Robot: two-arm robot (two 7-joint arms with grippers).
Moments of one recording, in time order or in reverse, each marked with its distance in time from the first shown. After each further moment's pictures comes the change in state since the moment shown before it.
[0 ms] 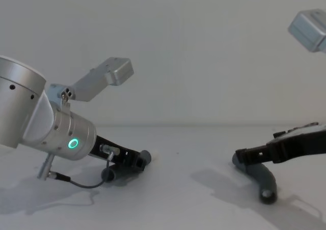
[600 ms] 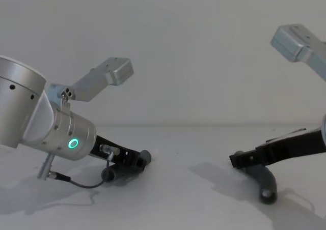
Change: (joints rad) left arm 0.000 0.000 0.000 0.000 0.000 0.000 0.000; right arm 0.084 -0.061 -0.020 0.123 -0.024 0.042 0.000
